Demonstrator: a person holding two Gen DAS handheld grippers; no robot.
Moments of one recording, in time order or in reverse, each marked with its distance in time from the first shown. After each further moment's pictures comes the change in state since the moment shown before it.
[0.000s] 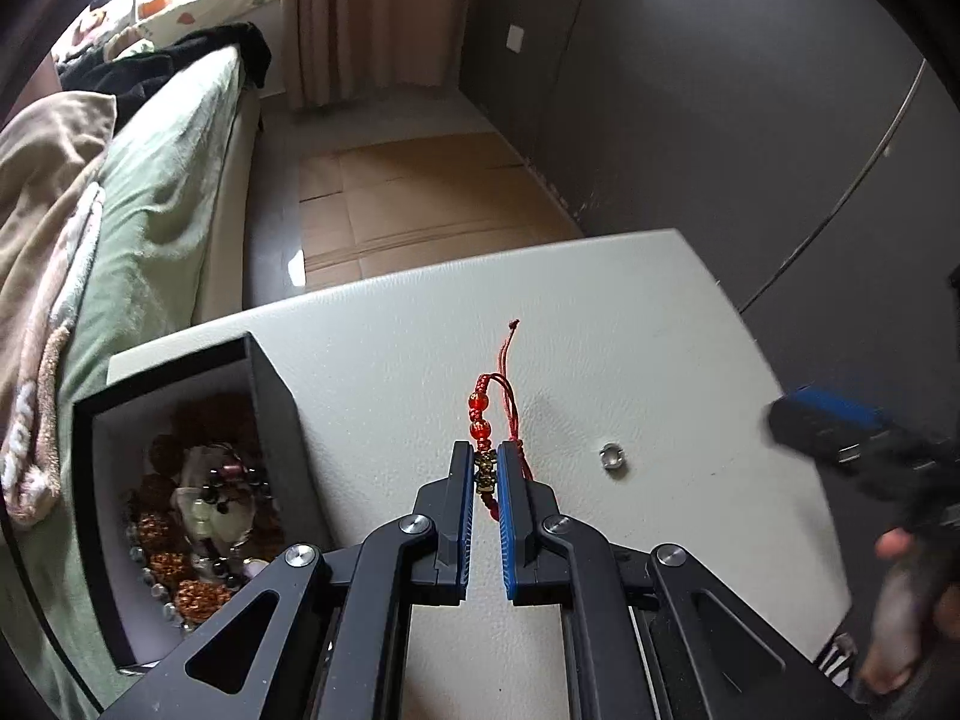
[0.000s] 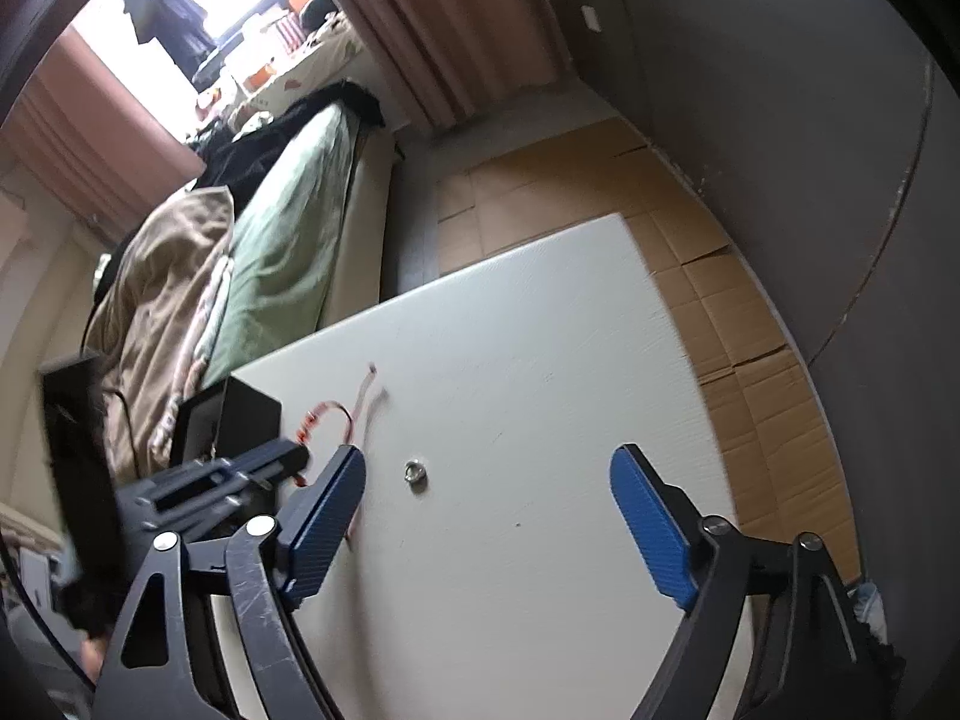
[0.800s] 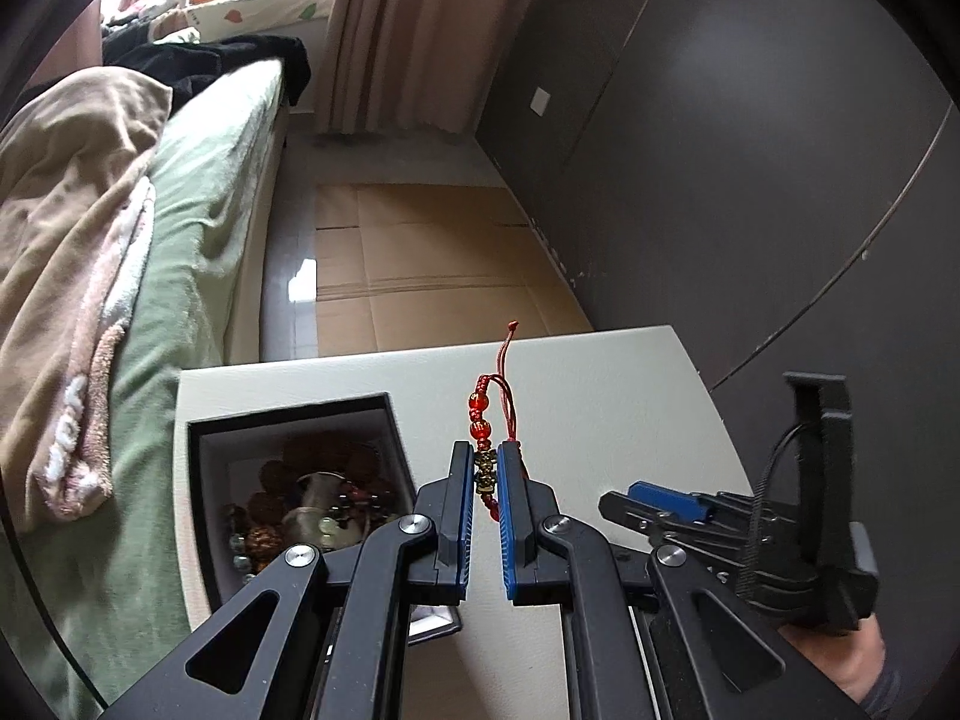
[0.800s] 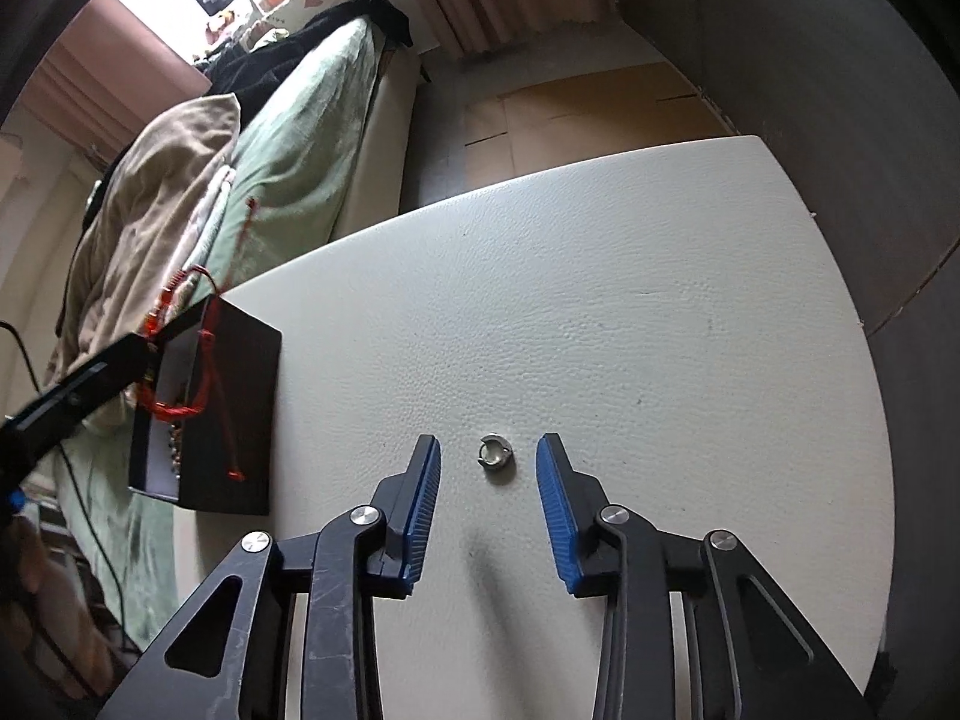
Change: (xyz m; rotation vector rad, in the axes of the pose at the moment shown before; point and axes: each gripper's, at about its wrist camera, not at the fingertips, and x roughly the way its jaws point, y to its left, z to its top) left arm -0.056 0.052 0.012 -0.118 -0.114 -0.071; right arm 0.072 0.046 -0.006 -0.077 0.154 -0.012
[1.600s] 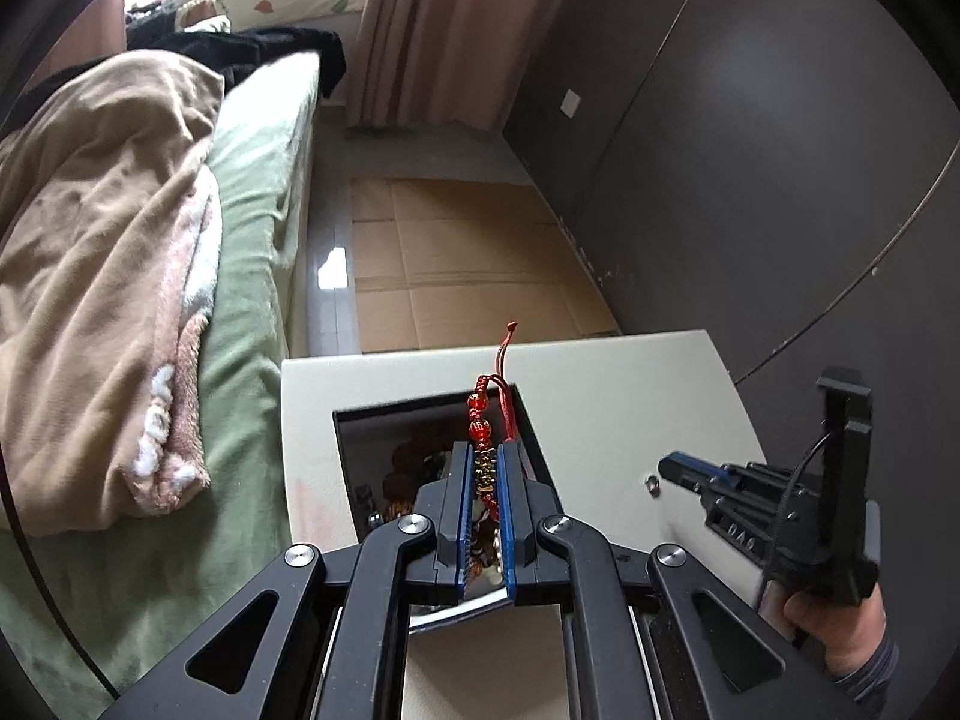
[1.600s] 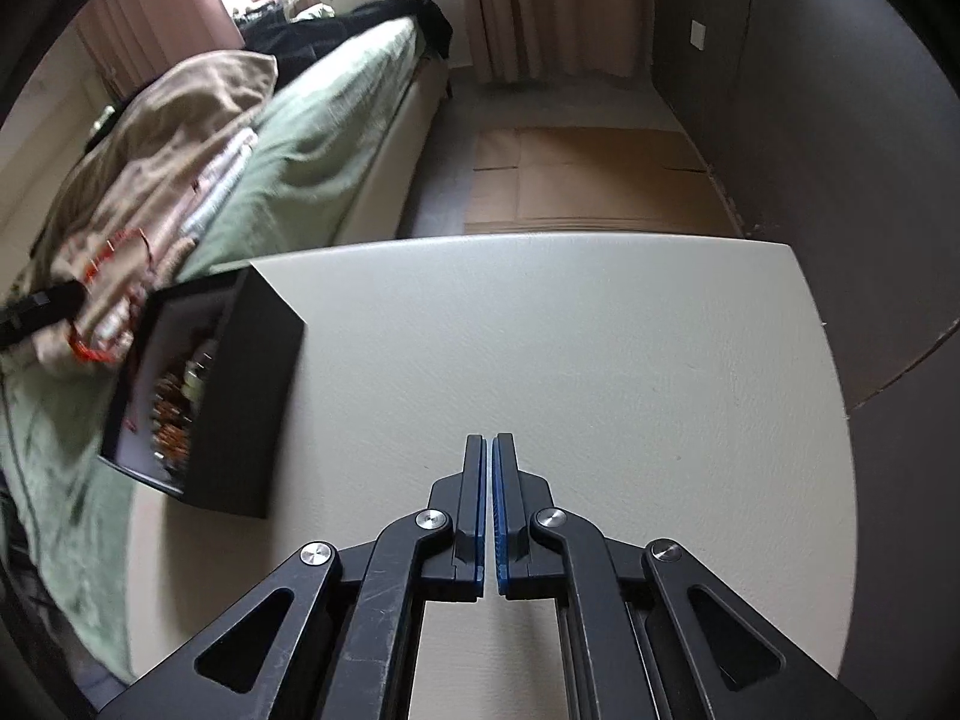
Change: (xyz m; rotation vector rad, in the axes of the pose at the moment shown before) left arm -0.037 0.055 0.001 -0.027 0.039 0.026; right arm -0.015 0.043 0.004 -0.156 -0.075 -0.088
